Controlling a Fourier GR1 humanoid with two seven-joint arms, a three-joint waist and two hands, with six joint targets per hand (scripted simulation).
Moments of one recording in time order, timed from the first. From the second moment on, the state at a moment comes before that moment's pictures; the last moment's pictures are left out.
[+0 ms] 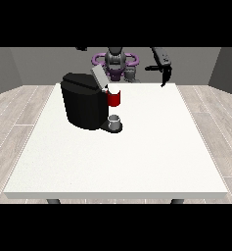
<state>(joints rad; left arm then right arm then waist) -0.11 0.13 0.31 -0.86 -0.14 -0.40 -0.44 -0.05 -0.01 0.20 -1.55 0.08 0.02 -0.18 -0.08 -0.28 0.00</state>
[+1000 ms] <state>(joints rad) -0.08 0.10 0.18 -1.16 -0.09 -0.43 -0.45 -0.36 -0.01 0.10 -1.42 0.19 -0.19 -0.11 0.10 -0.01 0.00</state>
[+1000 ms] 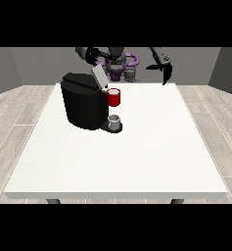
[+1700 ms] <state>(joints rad) -0.08 0.11 0.16 -1.23 -0.07 -0.43 -0.45 -0.55 -0.07 -0.07 -1.17 0.15 -0.19 -0.18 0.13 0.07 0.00</state>
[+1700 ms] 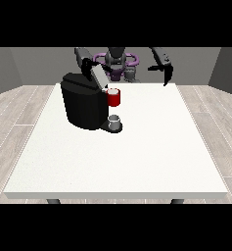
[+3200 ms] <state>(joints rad) -0.21 0.17 0.20 -1.05 -0.02 -0.46 -0.51 -0.84 -0.03 -0.01 -1.01 0.25 -0.25 -0.12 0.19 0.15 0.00</state>
